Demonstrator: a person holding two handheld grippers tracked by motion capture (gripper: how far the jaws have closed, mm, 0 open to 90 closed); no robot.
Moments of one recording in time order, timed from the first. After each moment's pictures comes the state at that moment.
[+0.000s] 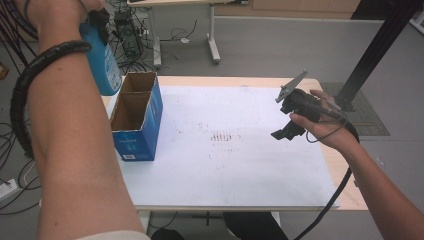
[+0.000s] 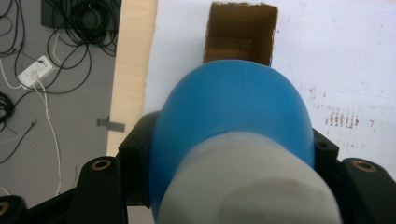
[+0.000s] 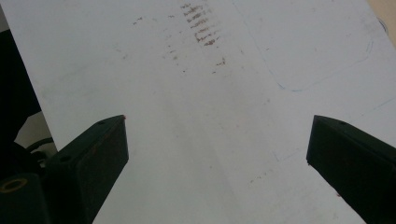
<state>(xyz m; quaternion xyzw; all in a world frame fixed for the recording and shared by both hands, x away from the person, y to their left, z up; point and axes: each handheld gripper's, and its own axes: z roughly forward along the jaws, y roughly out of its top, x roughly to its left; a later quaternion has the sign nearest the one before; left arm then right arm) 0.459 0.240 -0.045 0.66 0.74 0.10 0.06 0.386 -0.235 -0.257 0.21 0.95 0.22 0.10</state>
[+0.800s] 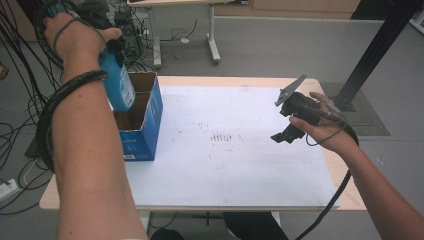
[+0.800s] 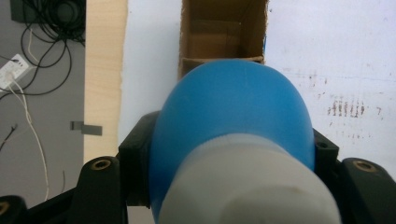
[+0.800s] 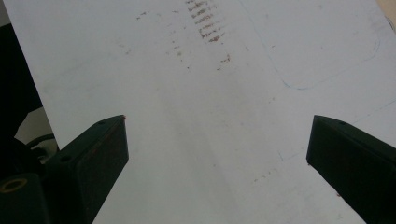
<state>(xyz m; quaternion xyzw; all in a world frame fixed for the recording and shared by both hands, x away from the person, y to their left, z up) 0.462 0.230 -0.103 0.68 0.73 0.07 0.06 0.382 -0.234 -0.261 0.20 0.95 0.22 0.10</state>
